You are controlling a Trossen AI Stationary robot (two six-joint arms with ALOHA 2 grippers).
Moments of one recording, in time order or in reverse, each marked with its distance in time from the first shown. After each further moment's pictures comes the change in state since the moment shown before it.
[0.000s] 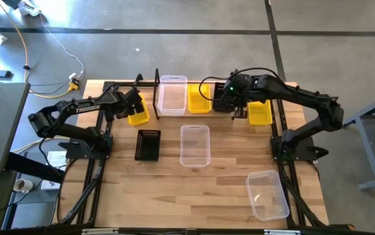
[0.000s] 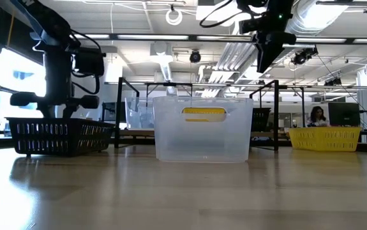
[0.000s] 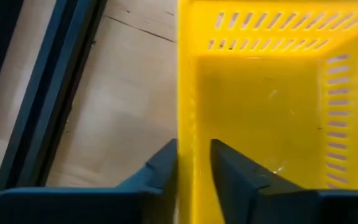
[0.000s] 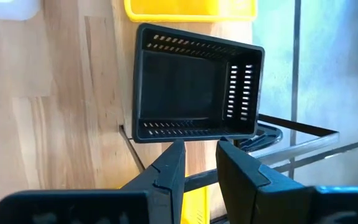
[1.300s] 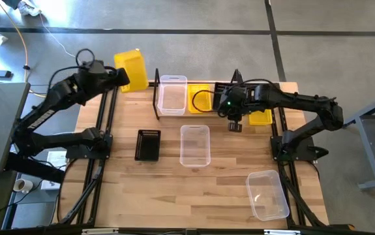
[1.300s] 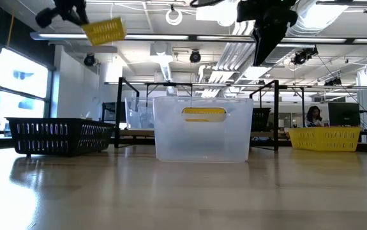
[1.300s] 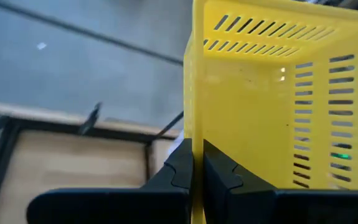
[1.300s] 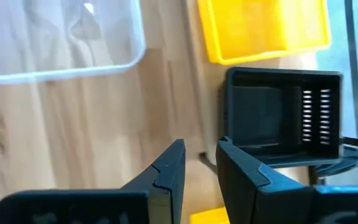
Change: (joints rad) left arm -0.087 -0.403 0.569 -0.127 -0.110 0.317; right arm 0.192 0.001 0.000 0.000 -0.126 0.303
